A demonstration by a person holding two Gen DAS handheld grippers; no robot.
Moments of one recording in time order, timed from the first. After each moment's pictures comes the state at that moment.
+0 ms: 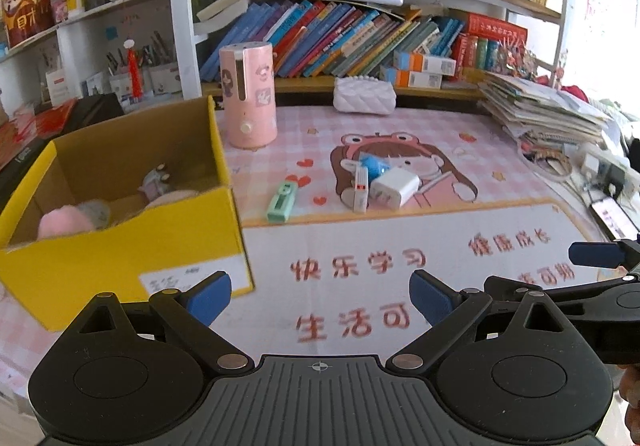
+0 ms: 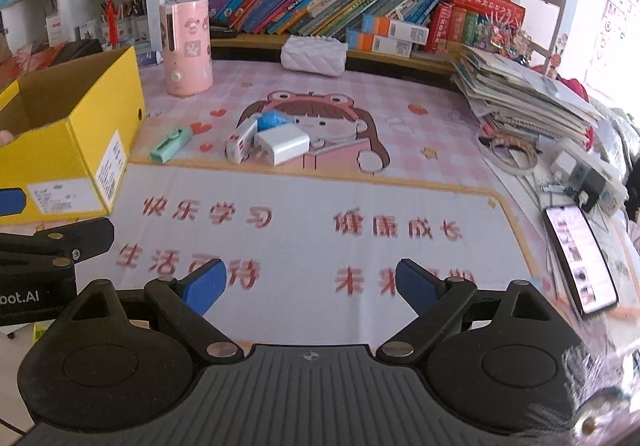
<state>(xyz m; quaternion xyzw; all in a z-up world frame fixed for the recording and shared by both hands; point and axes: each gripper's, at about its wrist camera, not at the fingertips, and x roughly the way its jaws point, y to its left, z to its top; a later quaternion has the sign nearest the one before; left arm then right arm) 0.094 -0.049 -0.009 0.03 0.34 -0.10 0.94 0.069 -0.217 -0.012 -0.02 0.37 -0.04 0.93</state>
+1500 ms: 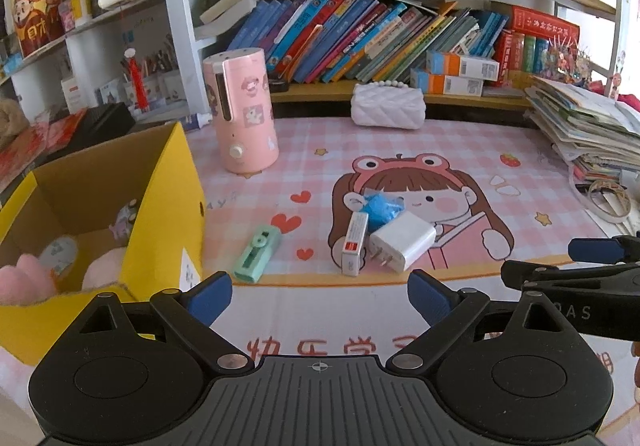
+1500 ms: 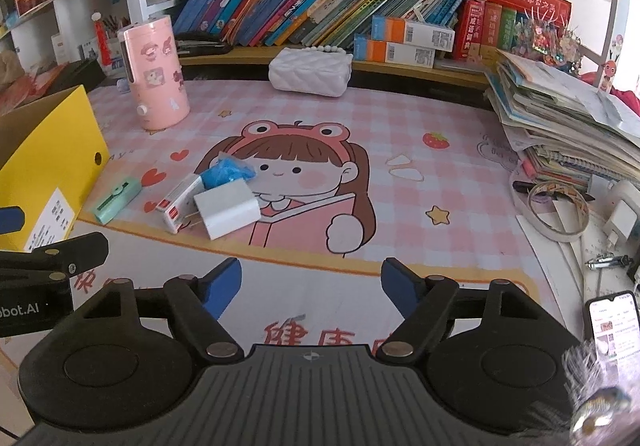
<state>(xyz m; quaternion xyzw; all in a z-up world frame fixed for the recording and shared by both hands) 0.173 -0.125 -0.015 0.04 0.34 -0.02 0.94 0.180 -0.308 -0.025 0.00 0.37 0.04 0.93</state>
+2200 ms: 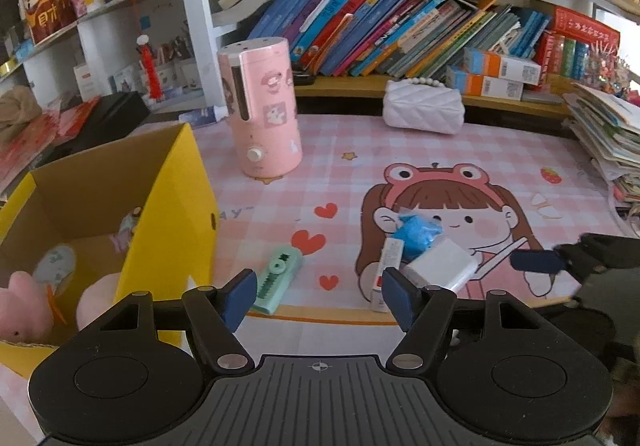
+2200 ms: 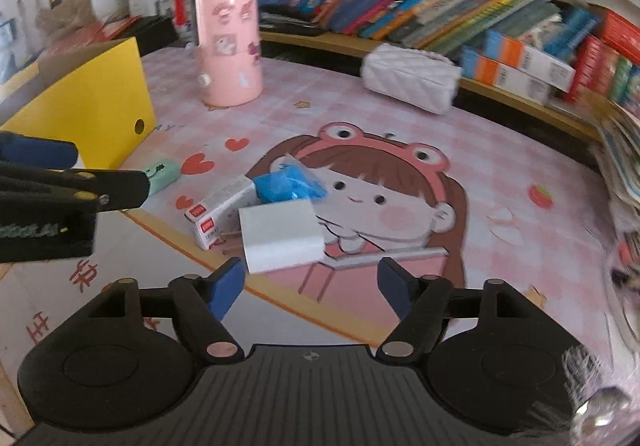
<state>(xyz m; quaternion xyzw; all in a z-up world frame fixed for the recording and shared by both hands) 0.219 -0.116 -0.019 0.03 0.36 0.03 0.93 0.254 -0.268 -0.060 -0.08 0.37 0.18 0.91</state>
